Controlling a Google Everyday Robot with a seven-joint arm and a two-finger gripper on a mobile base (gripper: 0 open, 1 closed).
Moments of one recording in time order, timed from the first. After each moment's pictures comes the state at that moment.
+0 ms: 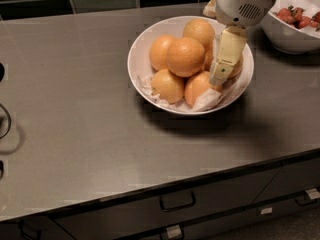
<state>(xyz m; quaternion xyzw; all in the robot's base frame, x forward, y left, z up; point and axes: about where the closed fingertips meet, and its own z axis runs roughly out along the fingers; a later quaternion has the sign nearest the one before) 0.546 -0.117 0.986 -0.68 0.71 0.00 0.21</state>
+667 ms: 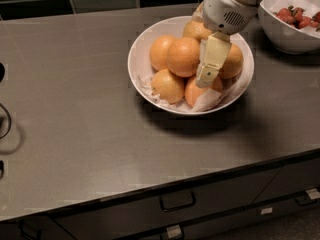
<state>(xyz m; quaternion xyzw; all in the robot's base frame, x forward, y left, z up) 0.557 -0.090 0.971 -0.68 0.70 0.03 0.22</state>
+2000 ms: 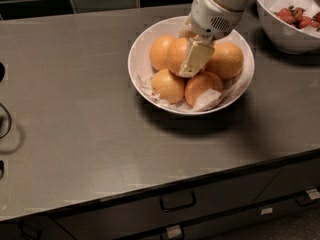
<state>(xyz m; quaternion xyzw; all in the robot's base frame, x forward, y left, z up) 0.560 -0.072 0.957 -0.69 0.69 0.04 0.21</state>
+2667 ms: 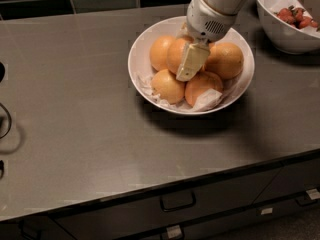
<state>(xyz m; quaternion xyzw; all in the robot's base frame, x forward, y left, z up) 0.568 -0.067 0.946 -0.69 0.70 0.05 0.20</state>
